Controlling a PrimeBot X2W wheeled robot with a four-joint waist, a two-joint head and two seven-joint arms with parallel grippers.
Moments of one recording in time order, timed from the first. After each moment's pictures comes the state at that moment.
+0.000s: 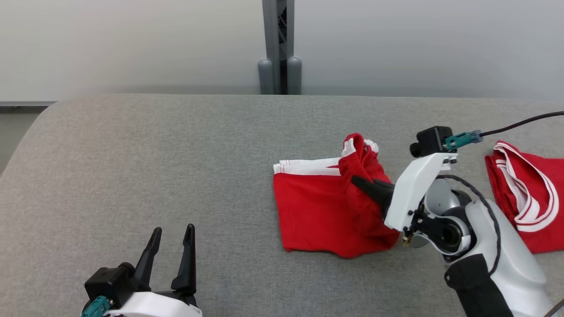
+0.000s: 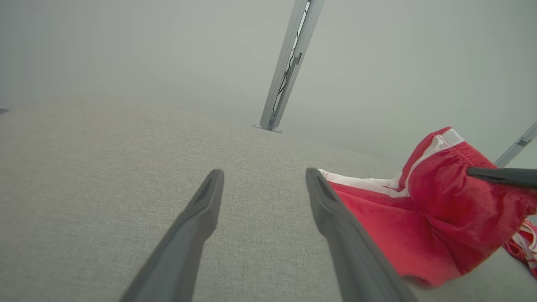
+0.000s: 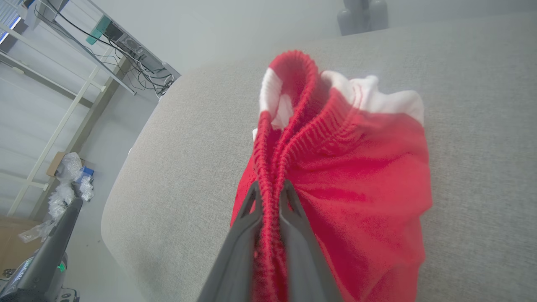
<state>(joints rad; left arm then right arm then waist) 0.01 0.26 -0.40 0.06 -0.66 0.23 -0.25 -0.53 -0.07 0.26 0.42 0.75 0.13 0.63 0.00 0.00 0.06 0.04</state>
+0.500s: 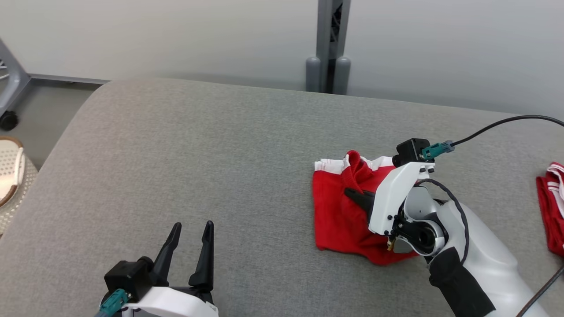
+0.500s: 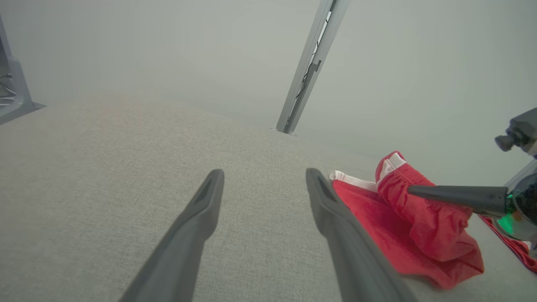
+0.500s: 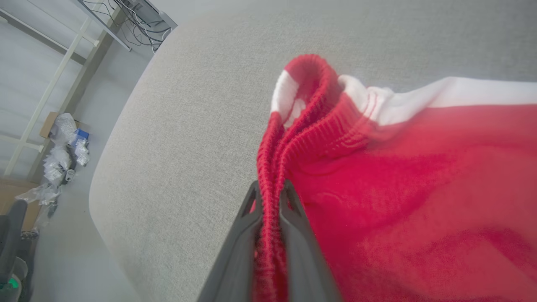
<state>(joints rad) -0.03 0.23 -0.44 0.09 -0.66 0.20 -0.25 -0.64 -0.05 0.41 0.73 0.79 0.13 0.48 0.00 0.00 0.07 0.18</state>
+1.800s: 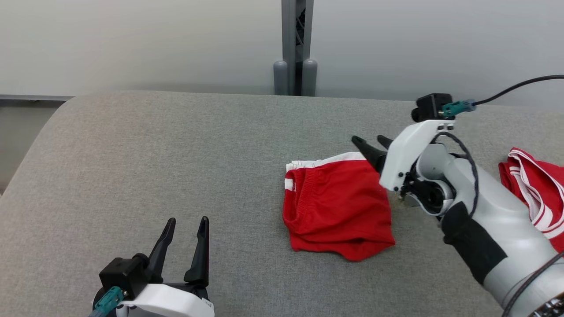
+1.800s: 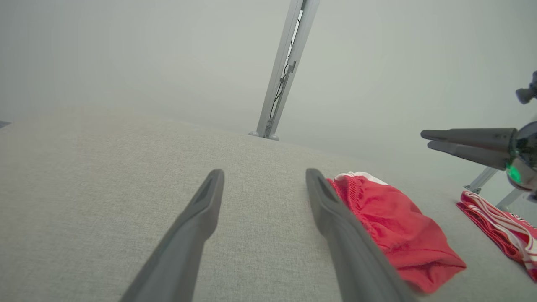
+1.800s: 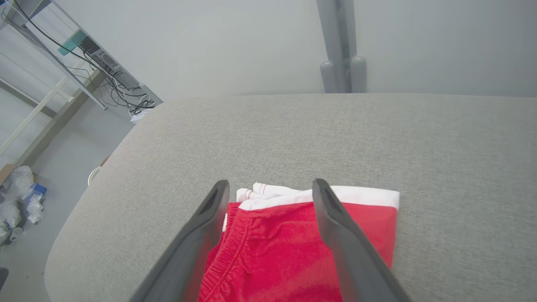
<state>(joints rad) -0.04 0.25 -0.44 0.08 -0.65 0.22 -0.25 -0.92 -0.09 0.73 1.01 1.00 0.13 0.19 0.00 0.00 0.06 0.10</state>
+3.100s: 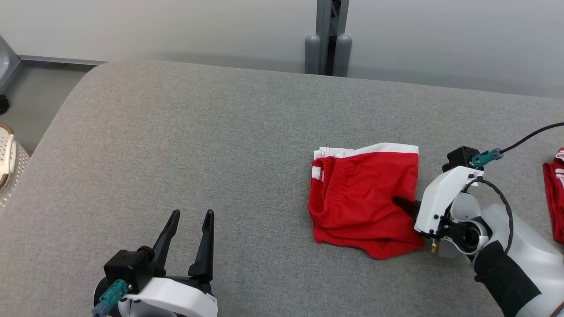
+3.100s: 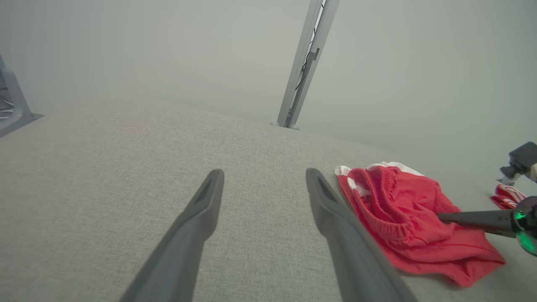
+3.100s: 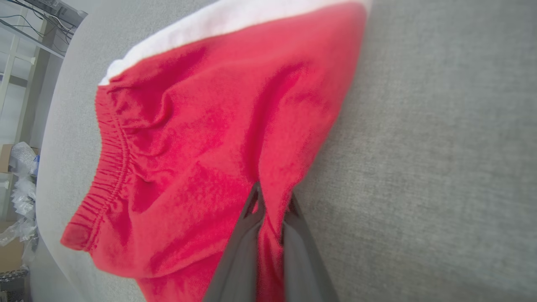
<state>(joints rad) -0.06 0.27 -0.47 0.04 -0.63 0.24 -0.22 -0.74 -0.23 0.69 0.98 1.13 0.13 0.38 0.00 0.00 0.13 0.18</state>
